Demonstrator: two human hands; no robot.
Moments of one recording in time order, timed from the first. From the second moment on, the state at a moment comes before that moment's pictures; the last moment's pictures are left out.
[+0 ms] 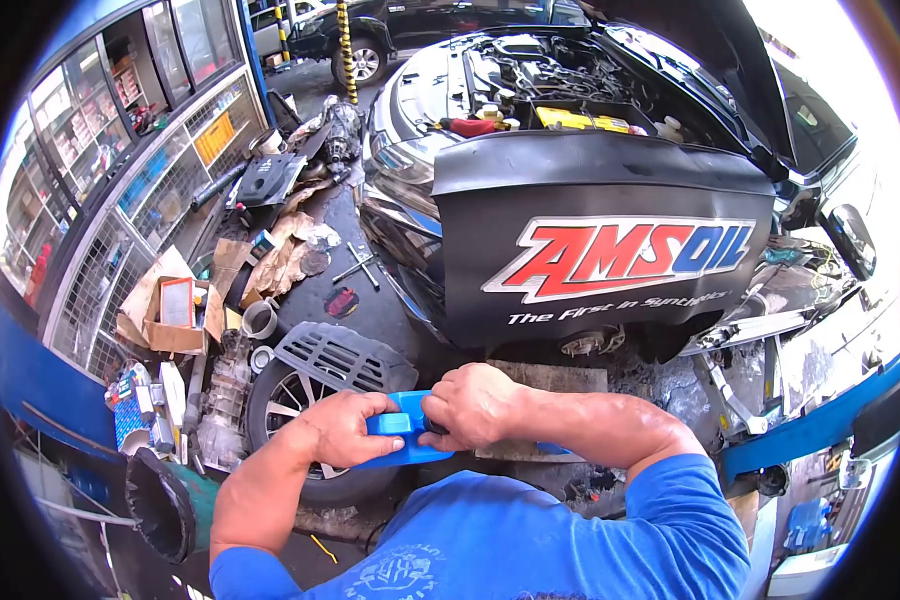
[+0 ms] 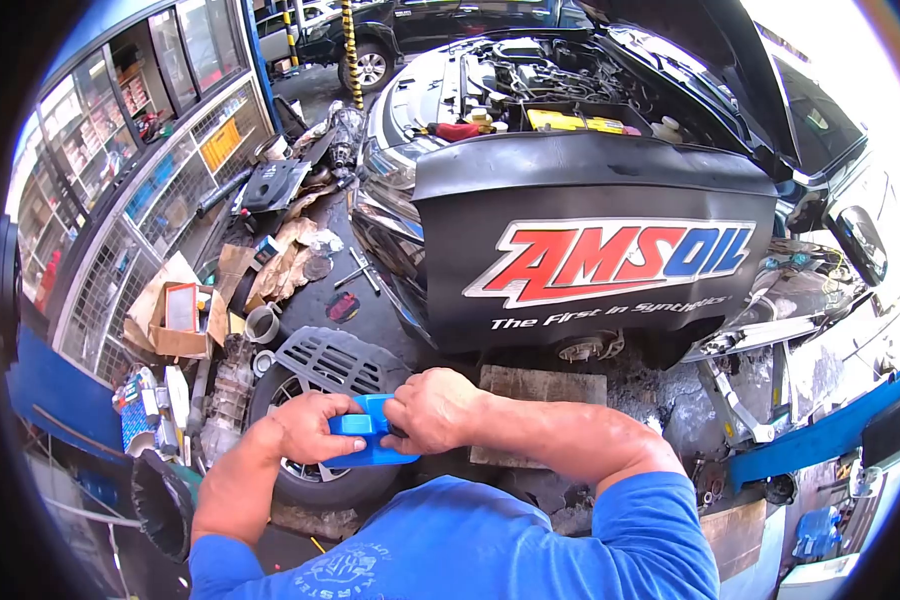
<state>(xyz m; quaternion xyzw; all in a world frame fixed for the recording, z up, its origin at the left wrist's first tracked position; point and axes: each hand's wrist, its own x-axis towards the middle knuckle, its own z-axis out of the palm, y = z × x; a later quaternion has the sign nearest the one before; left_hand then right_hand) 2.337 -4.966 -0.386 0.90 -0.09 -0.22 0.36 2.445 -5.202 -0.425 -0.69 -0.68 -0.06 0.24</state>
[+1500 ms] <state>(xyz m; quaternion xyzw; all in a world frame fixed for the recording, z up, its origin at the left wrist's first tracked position) 2.369 -4.989 -0.418 0.92 -0.13 -0.15 0.34 2.440 -5.219 -0.390 -0.88 -0.36 0.30 0.09</state>
